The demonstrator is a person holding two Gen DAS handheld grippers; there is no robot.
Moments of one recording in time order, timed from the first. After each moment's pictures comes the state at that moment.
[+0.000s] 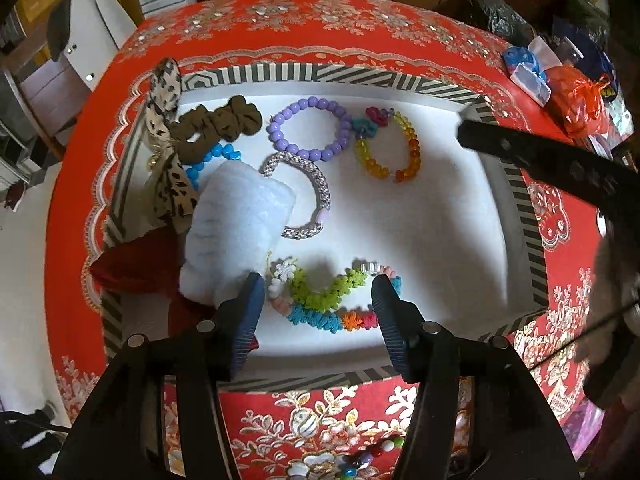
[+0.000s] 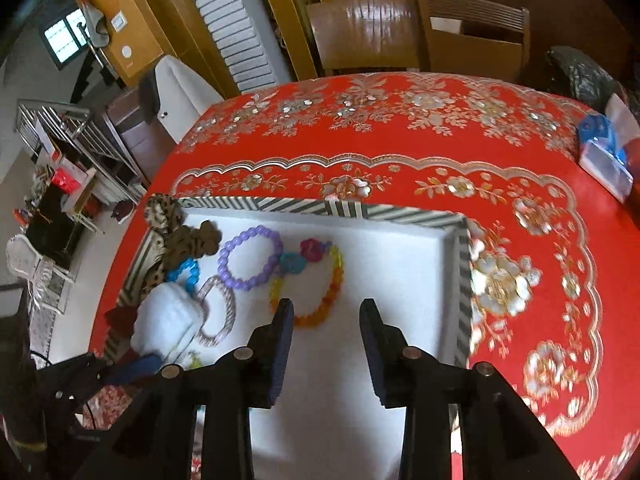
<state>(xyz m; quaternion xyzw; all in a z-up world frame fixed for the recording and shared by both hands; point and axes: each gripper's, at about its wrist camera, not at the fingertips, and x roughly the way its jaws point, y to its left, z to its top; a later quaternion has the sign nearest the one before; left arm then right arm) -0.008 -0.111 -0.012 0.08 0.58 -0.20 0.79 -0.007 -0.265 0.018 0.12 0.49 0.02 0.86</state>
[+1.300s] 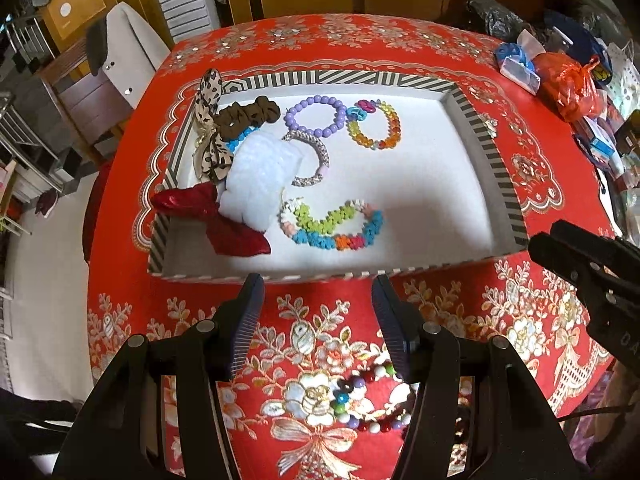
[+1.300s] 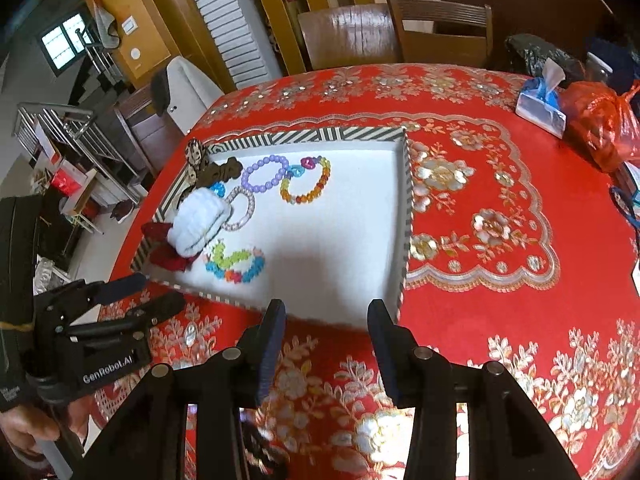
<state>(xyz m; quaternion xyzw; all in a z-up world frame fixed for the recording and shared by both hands) -0.089 -0.096 0.021 0.12 0.54 -0.16 0.82 -0.151 -0.252 0.038 0.13 0.49 0.00 0.86</state>
